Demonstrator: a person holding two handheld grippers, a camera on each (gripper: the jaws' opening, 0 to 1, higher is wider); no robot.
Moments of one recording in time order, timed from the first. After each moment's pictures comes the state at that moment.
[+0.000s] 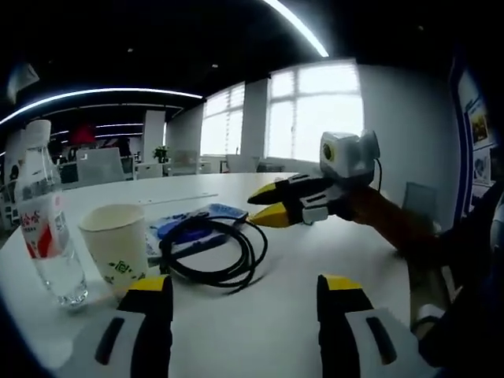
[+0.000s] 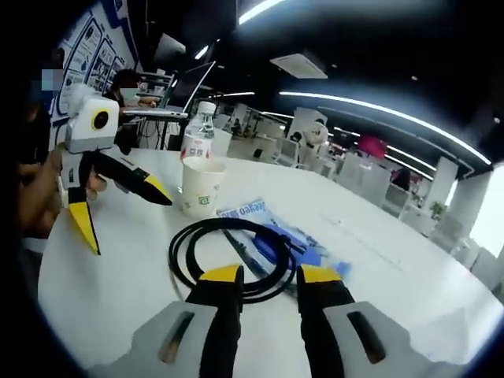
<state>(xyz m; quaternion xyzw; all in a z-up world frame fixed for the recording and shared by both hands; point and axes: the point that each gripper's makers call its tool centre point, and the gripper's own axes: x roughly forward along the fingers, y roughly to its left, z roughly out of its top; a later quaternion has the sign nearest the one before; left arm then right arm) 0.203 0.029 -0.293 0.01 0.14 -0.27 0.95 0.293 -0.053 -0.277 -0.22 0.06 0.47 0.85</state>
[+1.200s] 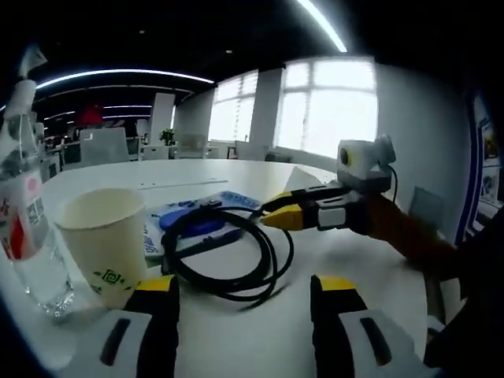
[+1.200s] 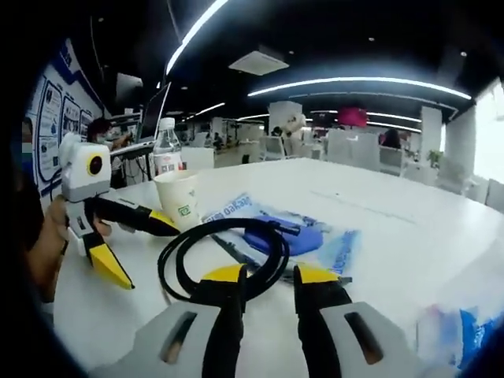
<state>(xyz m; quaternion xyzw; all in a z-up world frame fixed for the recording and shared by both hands) 0.241 0.027 -0.309 -0.01 0.18 -0.26 0.95 0.318 -0.056 -0.299 -0.08 0.14 0.45 0.88</state>
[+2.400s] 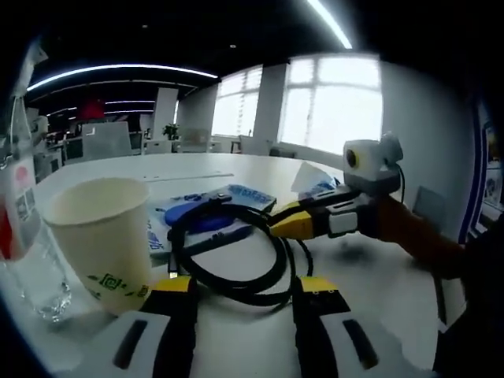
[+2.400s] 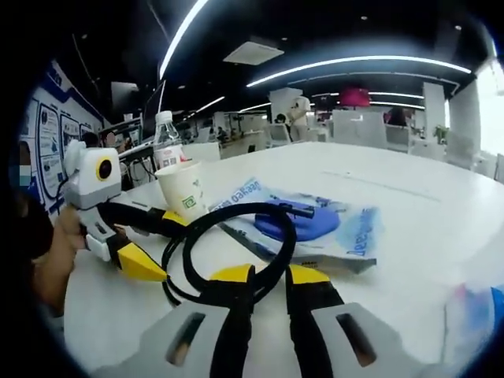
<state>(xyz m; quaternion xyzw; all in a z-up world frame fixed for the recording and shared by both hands) 0.253 0.033 -0.320 -0.01 0.19 -0.25 0.95 0.308 -0.044 -0.318 -0.06 0.18 0.47 0.86</state>
